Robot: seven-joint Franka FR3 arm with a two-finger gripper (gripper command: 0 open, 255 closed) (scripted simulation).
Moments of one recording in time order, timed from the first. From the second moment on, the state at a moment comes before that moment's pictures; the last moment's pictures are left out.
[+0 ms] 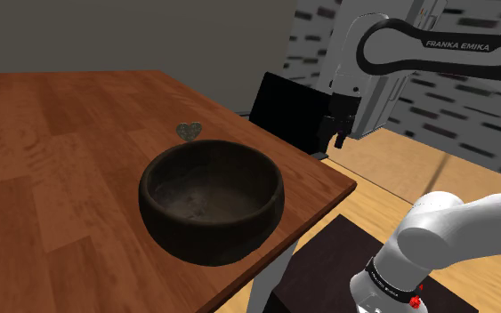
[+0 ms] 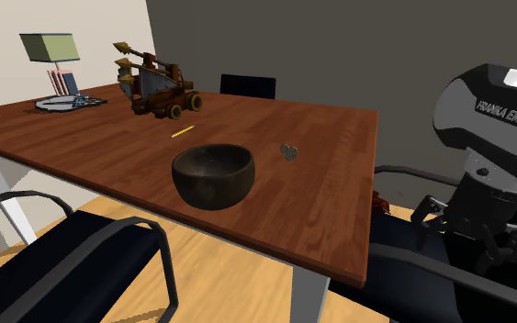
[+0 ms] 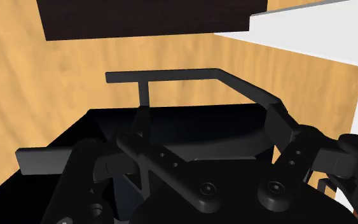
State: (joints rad) arm -0.01 -0.74 -0.01 -2.41 0.09 1.56 0.01
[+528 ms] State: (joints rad) arm 0.03 -0.69 0.12 -2.35 0.15 1.66 0.15
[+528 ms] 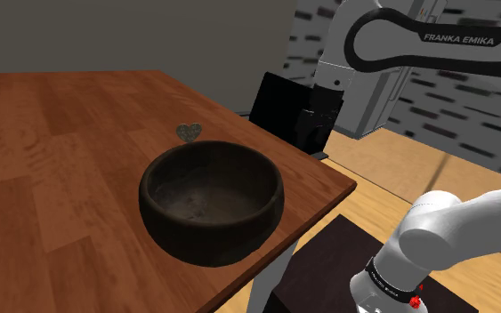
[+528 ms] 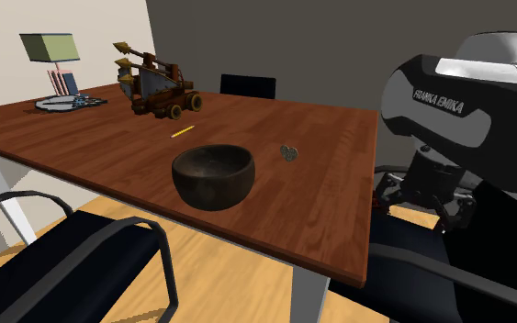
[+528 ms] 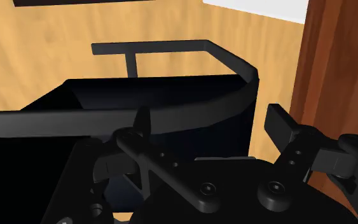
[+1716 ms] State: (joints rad) arm 0.17 -0.45 0.35 -2.08 -0.11 1.66 0.56
